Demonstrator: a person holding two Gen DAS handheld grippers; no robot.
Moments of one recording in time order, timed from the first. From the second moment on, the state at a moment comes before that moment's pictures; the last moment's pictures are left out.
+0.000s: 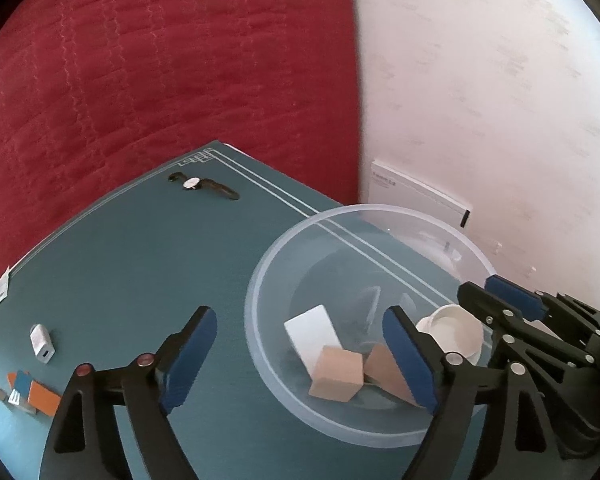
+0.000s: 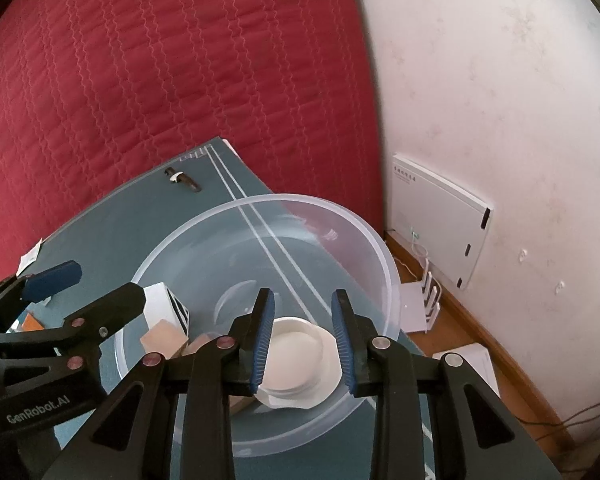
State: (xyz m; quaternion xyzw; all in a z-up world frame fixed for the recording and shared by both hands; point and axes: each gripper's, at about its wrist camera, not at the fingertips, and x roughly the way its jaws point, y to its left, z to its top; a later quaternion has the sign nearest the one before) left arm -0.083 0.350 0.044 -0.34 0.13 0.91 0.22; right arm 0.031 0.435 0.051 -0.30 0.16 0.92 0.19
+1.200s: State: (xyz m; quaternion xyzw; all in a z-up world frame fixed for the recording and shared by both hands) left arm -0.111 0.198 0.061 -0.32 0.07 0.94 0.07; right arm -0.010 0.329 0.069 -0.30 0.11 0.94 0.11
